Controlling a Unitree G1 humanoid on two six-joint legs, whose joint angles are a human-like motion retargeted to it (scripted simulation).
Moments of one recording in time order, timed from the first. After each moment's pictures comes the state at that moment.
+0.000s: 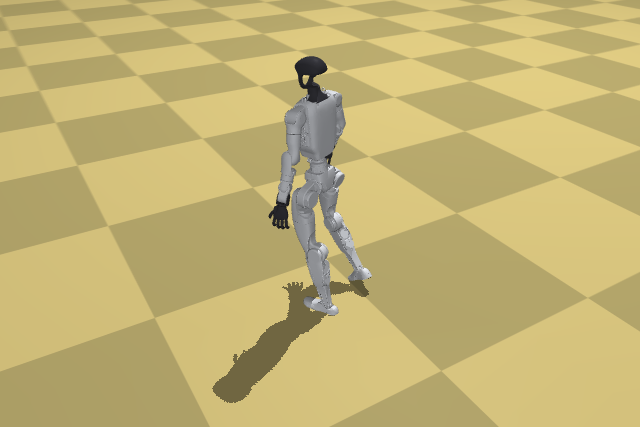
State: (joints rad) left arm 0.09 0.32 -0.04 1.37 -0.37 0.04 -0.02; right arm -0.09 -0.41 0.26 1.09 -0.16 -0.01 0.12; waist 0.01 0.01 -0.06; left_leg 0.10 0.08 0.12 0.05 -0.40 0.00; right_leg -0.21 -0.17 -0.20 0.77 -0.04 0.09
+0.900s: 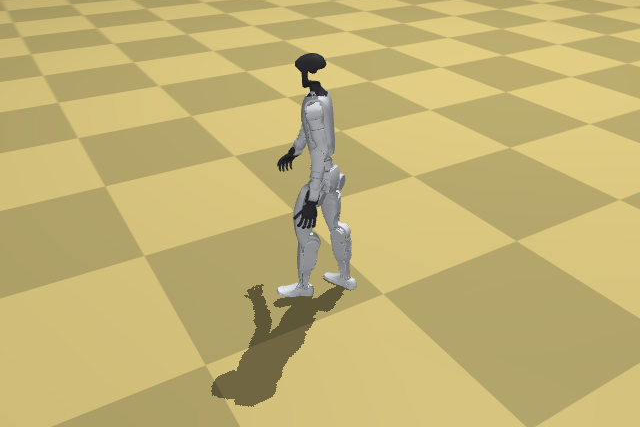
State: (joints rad) left arm 0.09 0.28 -0.16 1.19 -0.46 -0.02 -0.01; right arm -0.32 -0.39 0.33 1.28 -0.23 0.08 -0.29; waist 0.35 -0.09 0.01; left_leg -0.27 -0.07 0.72 -0.04 -0.15 0.01; right_leg -0.06 -0.18 -0.16 0.00 -0.15 0.22
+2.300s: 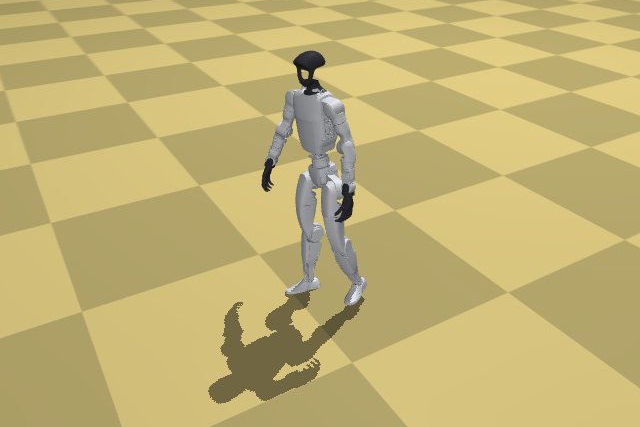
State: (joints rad) left arm 0.12 0.29 -0.15 1.21 -0.44 -0.02 -0.11; right arm -0.21 -0.35 0.31 1.39 -0.19 0.14 0.03; waist 0.15 -0.15 -0.05; left_leg -0.07 0.06 0.56 0.42 -0.33 -0.01; right_leg -0.17 -0.17 -0.02 -0.09 0.03 0.26
